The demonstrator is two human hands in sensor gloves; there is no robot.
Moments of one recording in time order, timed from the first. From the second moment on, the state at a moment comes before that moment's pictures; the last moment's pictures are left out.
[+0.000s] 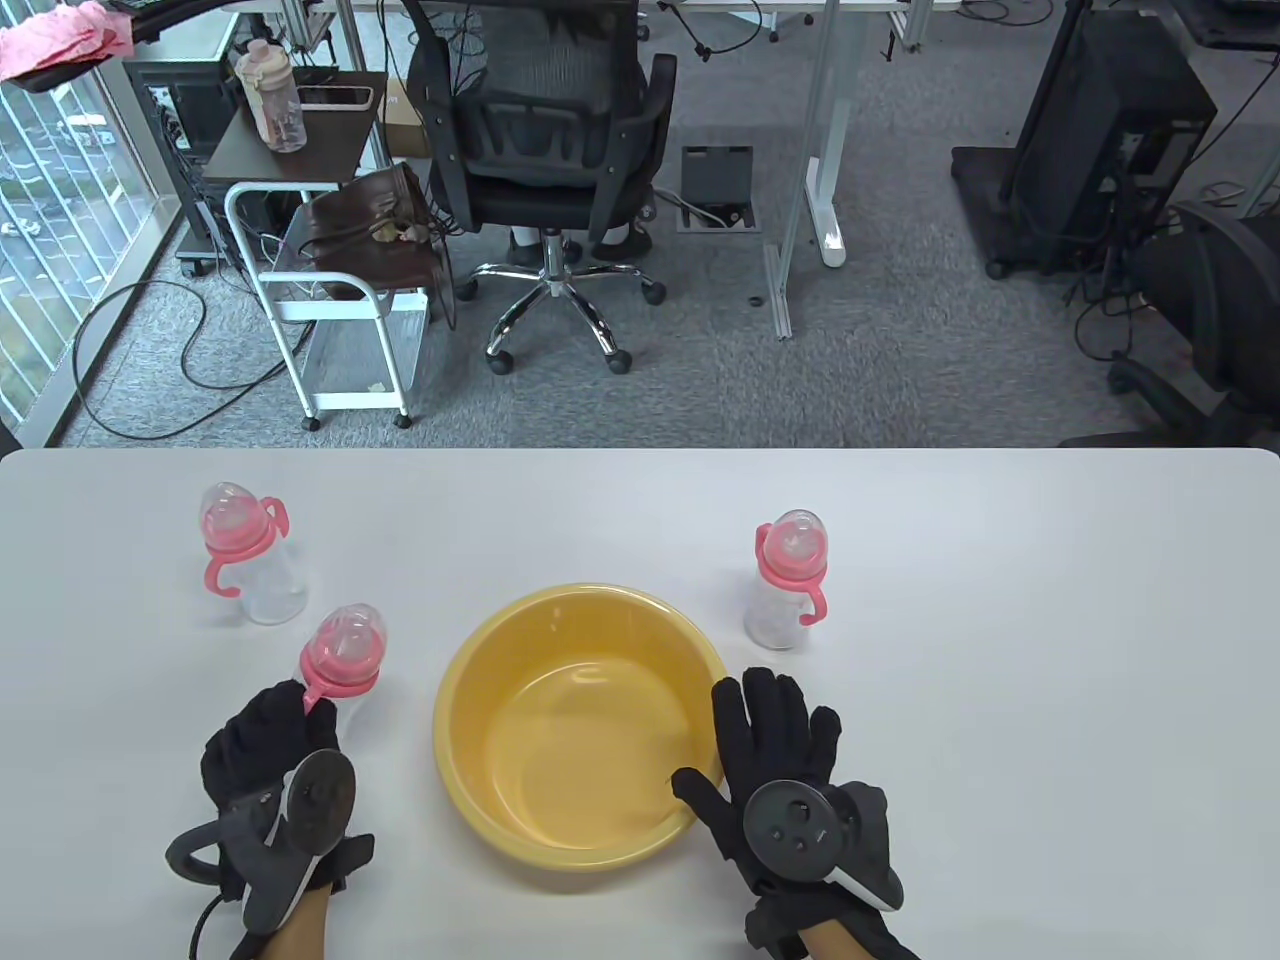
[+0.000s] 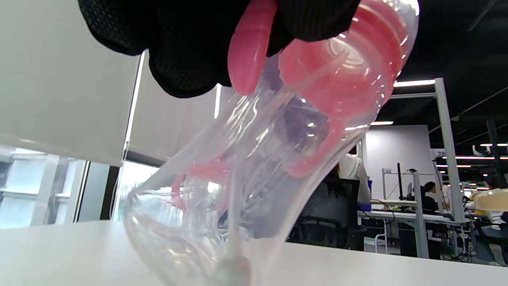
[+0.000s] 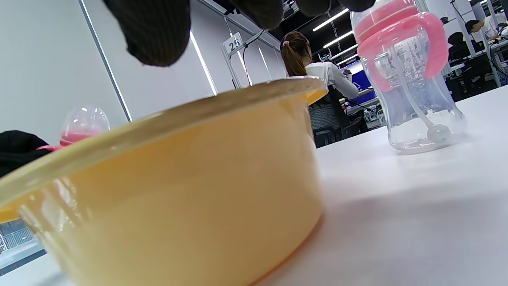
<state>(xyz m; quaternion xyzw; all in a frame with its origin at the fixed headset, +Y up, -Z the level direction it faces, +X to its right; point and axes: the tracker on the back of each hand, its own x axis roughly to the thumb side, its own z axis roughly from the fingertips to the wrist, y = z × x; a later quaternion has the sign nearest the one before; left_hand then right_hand) -0.287 -0.683 -0.251 0.29 0.16 -0.01 0.94 0.101 -0.704 -0.251 0.18 -0.07 0.95 0.23</state>
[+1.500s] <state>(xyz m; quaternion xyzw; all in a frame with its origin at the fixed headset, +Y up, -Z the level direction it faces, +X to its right) -0.148 -0.654 -0.202 0.37 -0.25 -0.12 0.88 0.020 -0.646 -0.261 0.36 -0.10 0.92 0.10</state>
